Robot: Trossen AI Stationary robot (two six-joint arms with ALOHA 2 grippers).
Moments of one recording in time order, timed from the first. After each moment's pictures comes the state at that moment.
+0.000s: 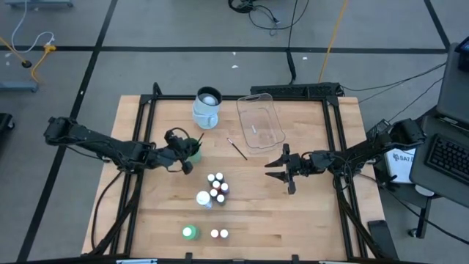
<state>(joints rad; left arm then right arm) -0.19 0.94 0.42 -0.10 -0.66 -0.38 0.22 1.20 0.26 0.91 0.16 0.12</state>
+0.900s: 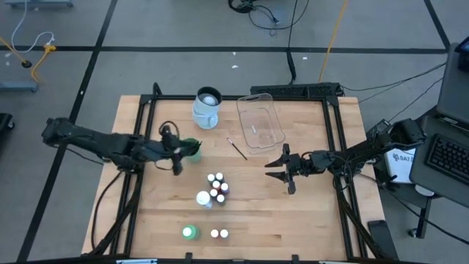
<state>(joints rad) -0.22 0.80 0.61 -0.37 -0.51 -0.27 0.22 1.20 0.26 0.91 0.16 0.12</state>
